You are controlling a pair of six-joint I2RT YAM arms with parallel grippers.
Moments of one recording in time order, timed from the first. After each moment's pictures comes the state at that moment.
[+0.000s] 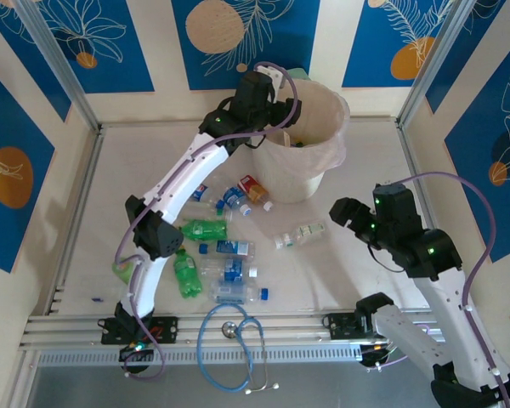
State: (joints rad) left arm -0.71 2.15 2.45 -0.66 -0.10 -0.24; right arm 0.36 0.75 1.08 -1.13 0.01 0.83
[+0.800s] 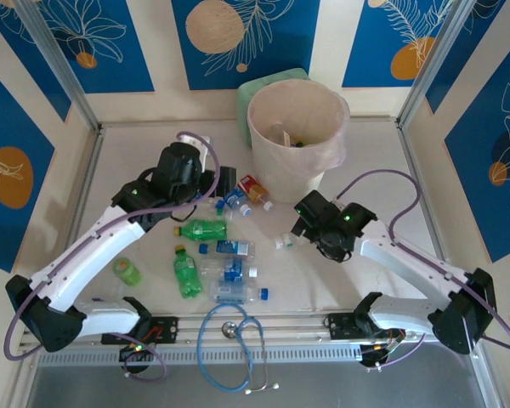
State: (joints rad) left arm -0.67 1.23 1.28 -0.65 -0.18 -0.38; right arm 0.74 1.17 0.96 -1.06 0.23 1.29
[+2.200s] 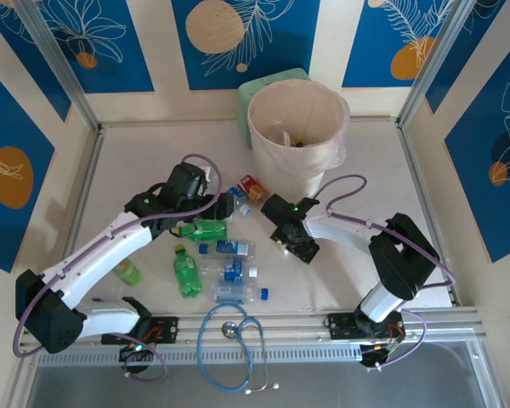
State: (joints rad) left arm -0.65 1.23 1.09 -0.67 -0.02 -0.49; right arm 0.78 1.60 0.98 -0.89 0.15 1.44
